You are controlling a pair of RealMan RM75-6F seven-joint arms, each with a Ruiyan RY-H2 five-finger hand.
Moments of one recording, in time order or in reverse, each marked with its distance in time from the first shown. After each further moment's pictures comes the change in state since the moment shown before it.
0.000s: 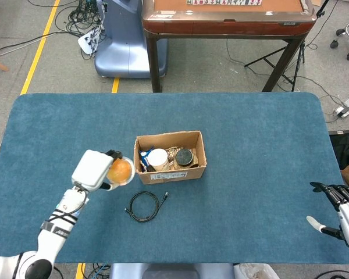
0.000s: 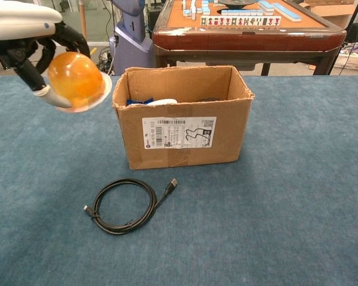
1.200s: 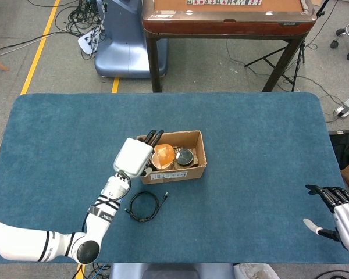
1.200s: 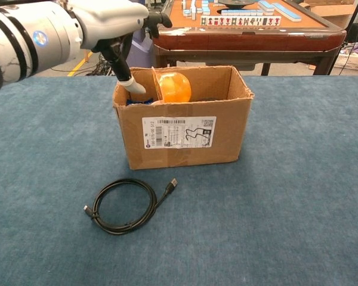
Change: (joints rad) left arm -0.274 -0.276 -0.037 0.199 -0.151 0.113 0.137; right arm 0.006 -0.005 -0.014 0.005 -0.023 -0.018 -0.007
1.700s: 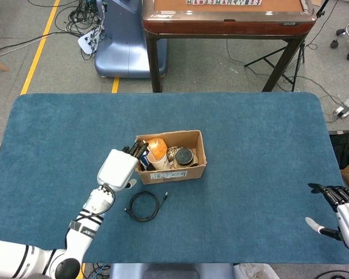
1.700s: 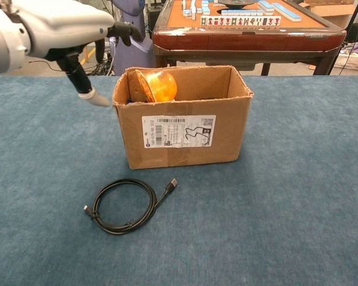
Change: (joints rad) left arm 0.084 0.122 0.121 -0.209 0.060 0.101 0.069; right arm -0.005 0.004 0.007 -0.001 0.018 0.012 0.010
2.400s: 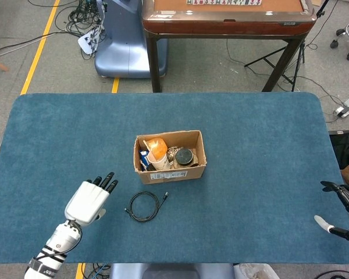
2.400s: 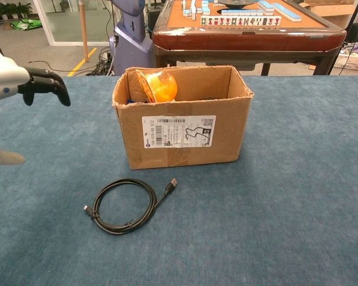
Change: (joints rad) left arm 0.276 0.141 0.341 -0.095 0.433 0.078 -0.018; right arm -0.023 0.014 0.017 0.003 0.033 0.038 0.032
